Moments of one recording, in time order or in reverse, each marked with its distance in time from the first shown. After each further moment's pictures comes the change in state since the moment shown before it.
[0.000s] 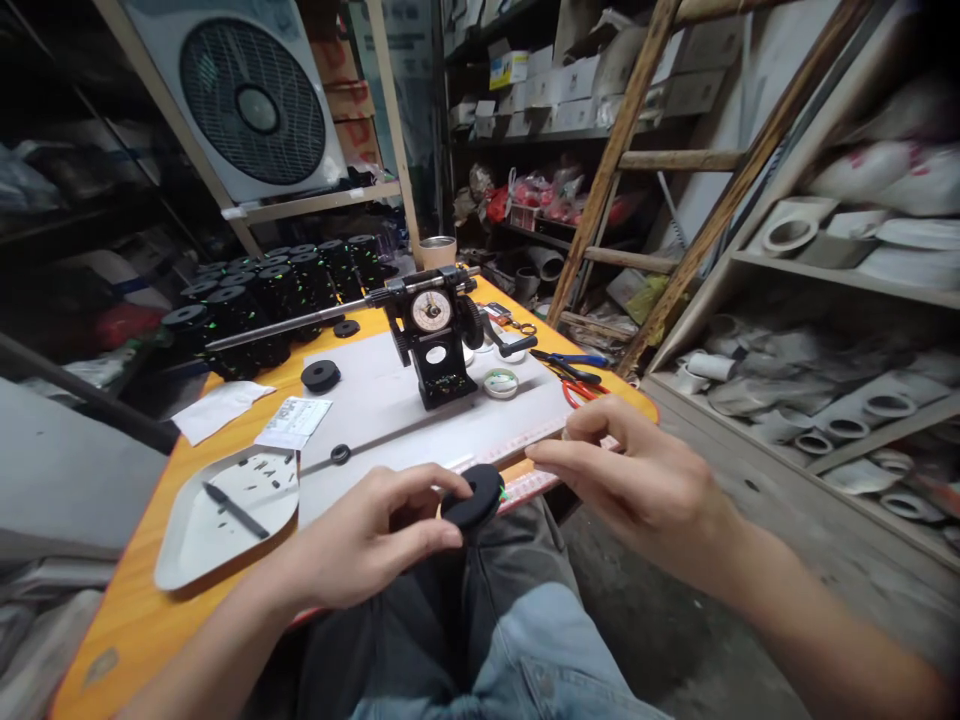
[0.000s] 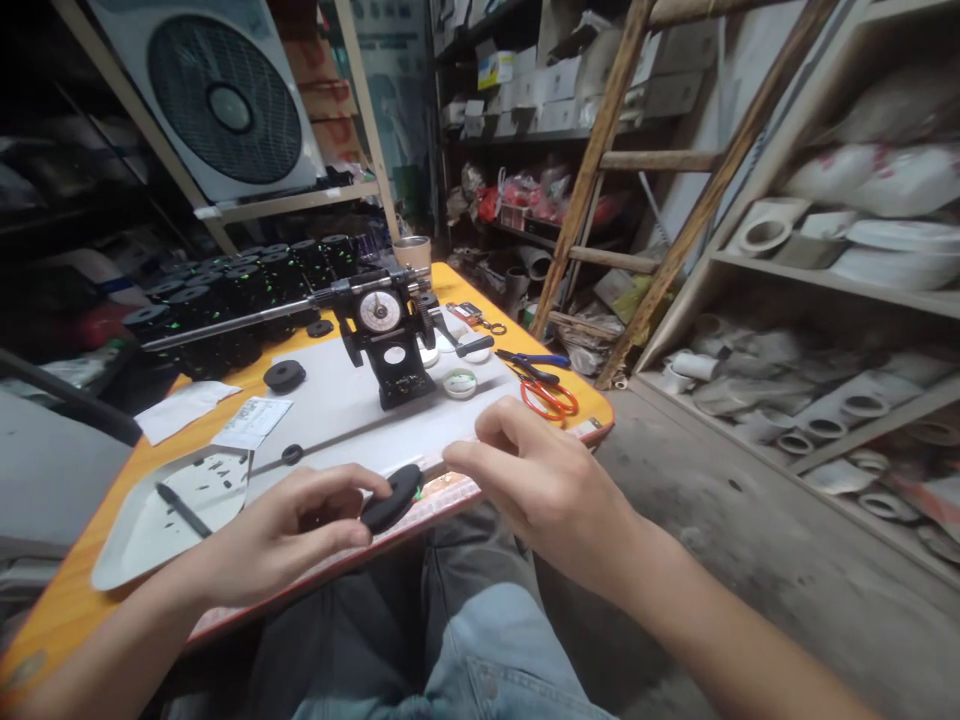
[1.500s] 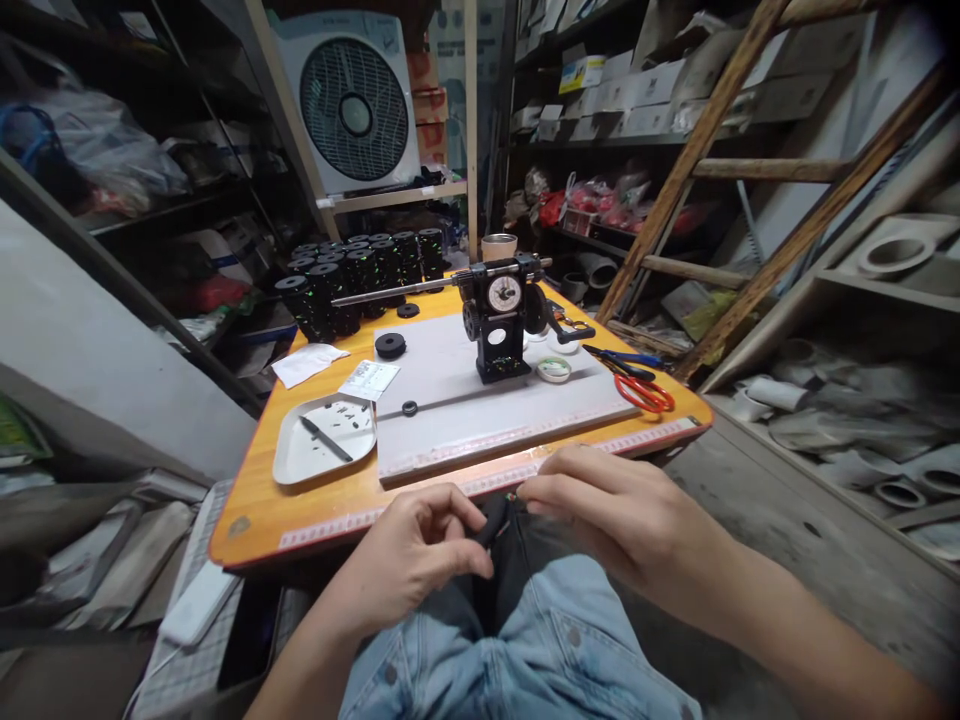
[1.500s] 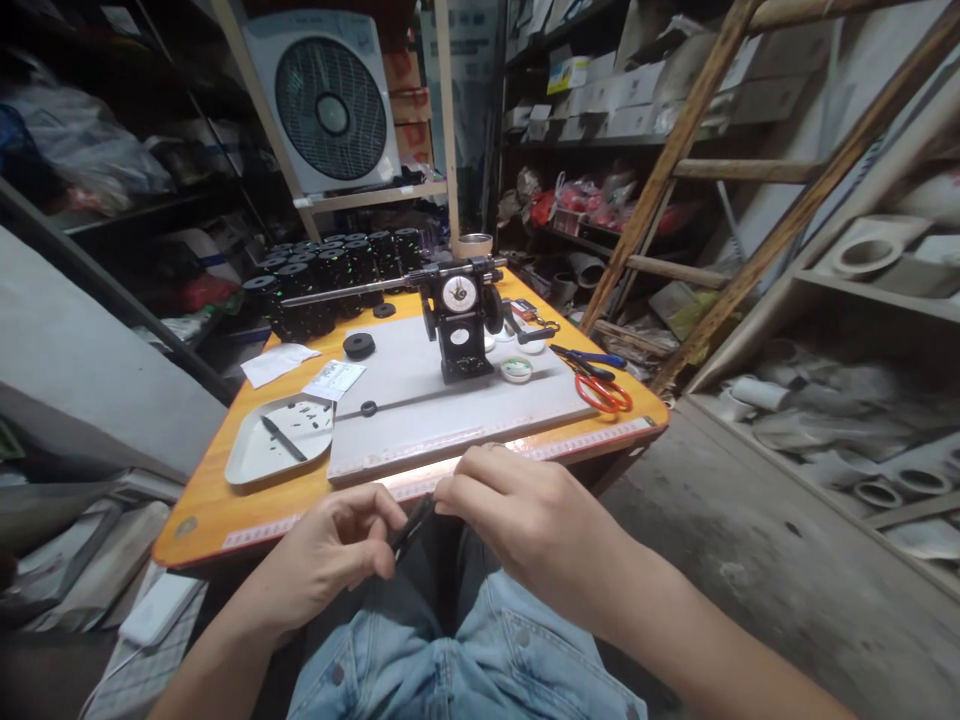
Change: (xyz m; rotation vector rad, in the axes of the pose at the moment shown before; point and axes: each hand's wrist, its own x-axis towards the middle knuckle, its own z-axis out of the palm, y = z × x) left_hand -0.074 -0.005 0.052 -0.694 0.320 -0.280; right_hand 0.013 -0.070 0.022 0.200 -0.272 -0.094
